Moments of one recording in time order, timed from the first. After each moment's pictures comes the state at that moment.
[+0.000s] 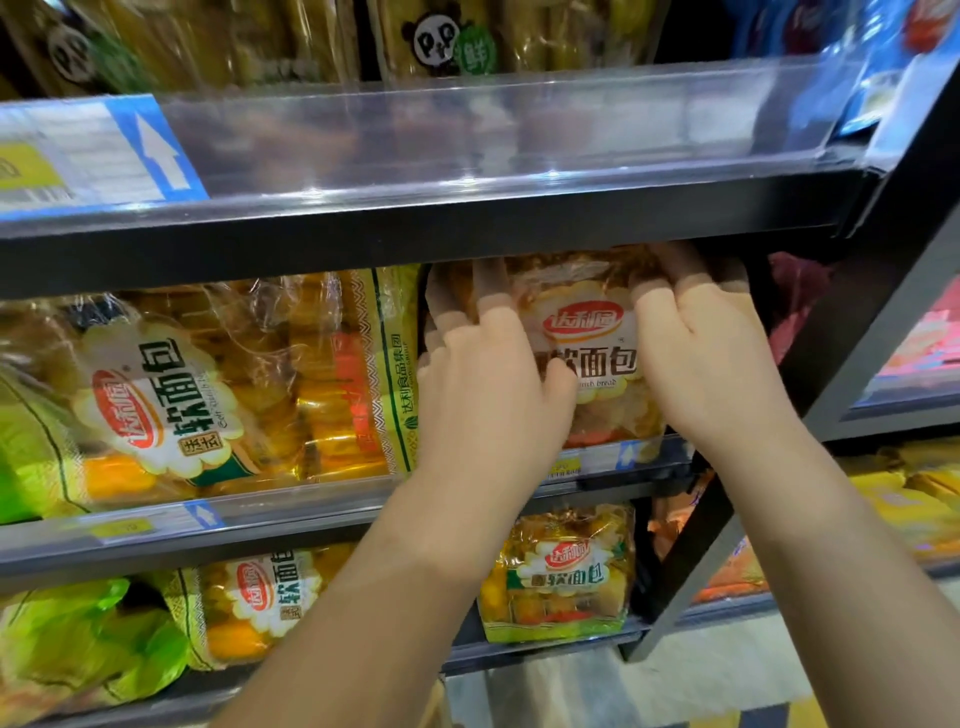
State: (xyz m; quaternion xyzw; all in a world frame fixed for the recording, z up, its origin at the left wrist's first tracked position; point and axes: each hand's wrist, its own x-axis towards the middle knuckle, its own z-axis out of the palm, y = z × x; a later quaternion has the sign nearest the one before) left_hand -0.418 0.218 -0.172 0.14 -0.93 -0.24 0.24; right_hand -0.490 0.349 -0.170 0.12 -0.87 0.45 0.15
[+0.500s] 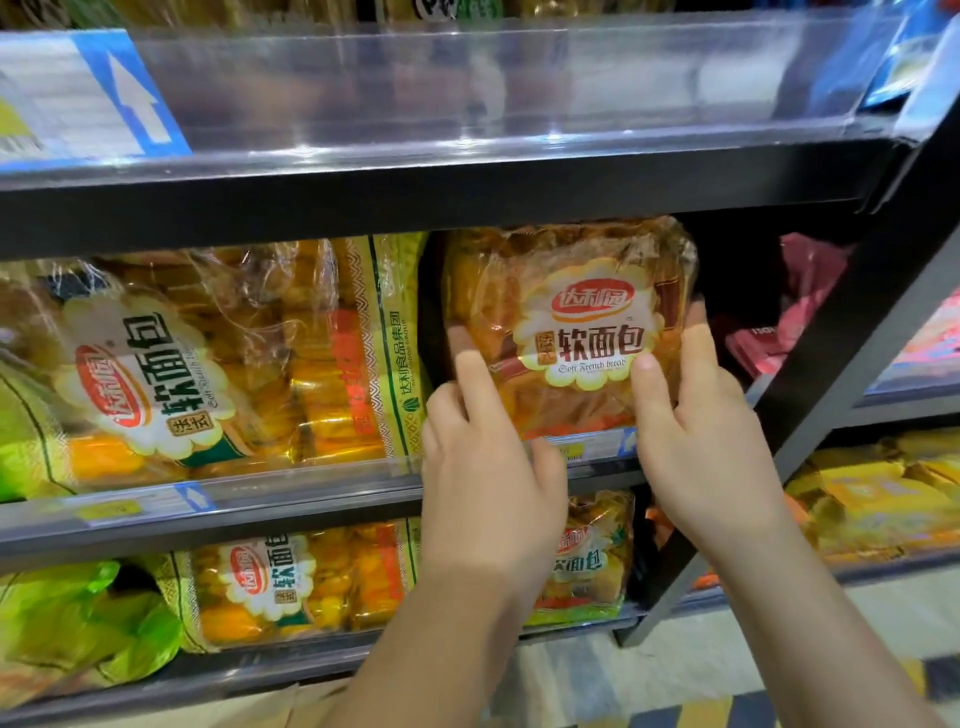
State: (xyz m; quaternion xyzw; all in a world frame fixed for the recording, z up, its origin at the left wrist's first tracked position) left_hand -0.385 0.222 -0.231 0.14 -0.90 -0.37 0.19; right_hand -0.465 0.361 -0.241 0.11 -0.91 0.39 0.14
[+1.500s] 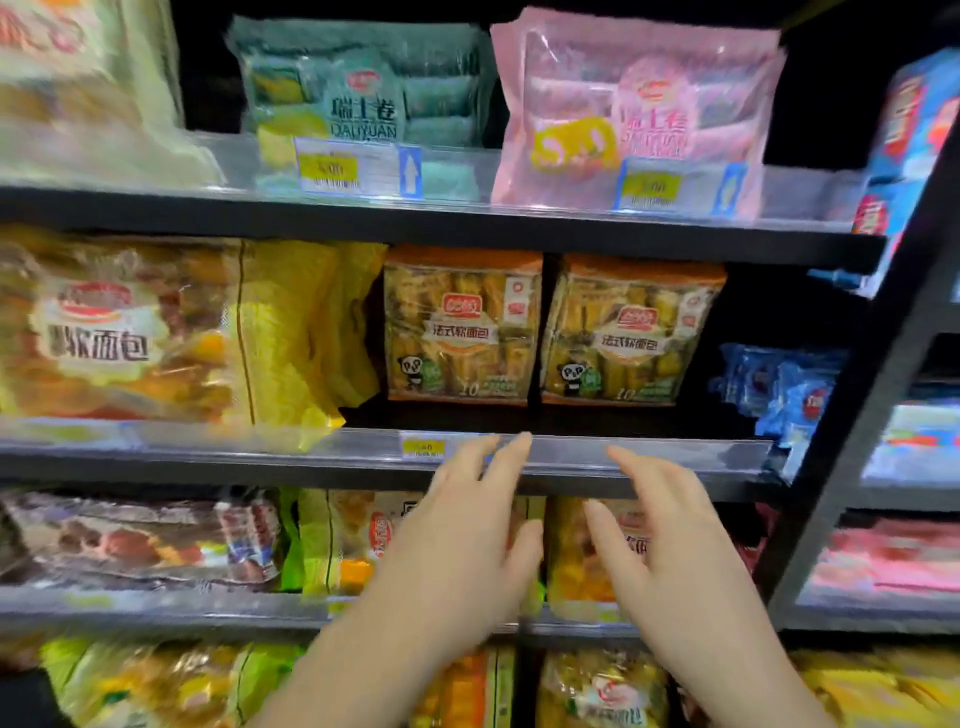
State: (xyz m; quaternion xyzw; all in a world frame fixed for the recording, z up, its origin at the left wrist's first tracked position) left_hand -0.241 0.129 -0.014 0.04 -0.96 -0.20 0.18; right_hand -0.321 0.302 -0.038 0.25 -0.90 0.32 0.18
